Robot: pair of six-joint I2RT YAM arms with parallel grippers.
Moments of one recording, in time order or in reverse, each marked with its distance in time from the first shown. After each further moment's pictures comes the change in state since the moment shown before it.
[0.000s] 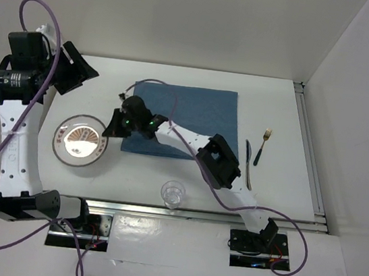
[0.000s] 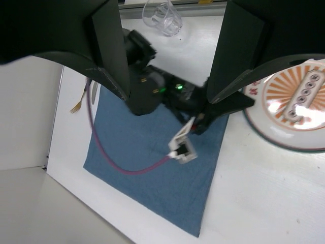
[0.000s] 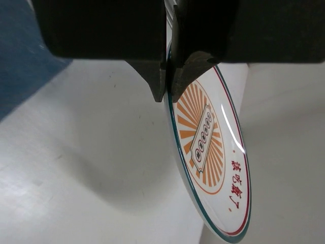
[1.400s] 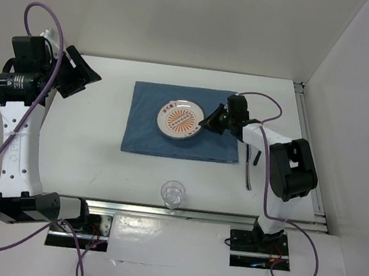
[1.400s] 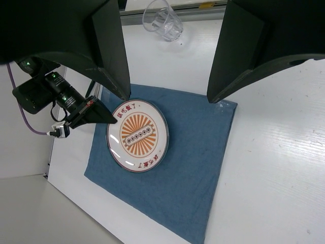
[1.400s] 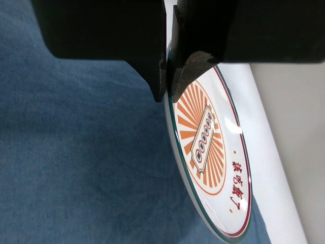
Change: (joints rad) left arm 0.000 -0.024 -0.057 0.024 0.032 0.000; right arm -0.636 -0.682 -0.978 0.095 0.019 0.044
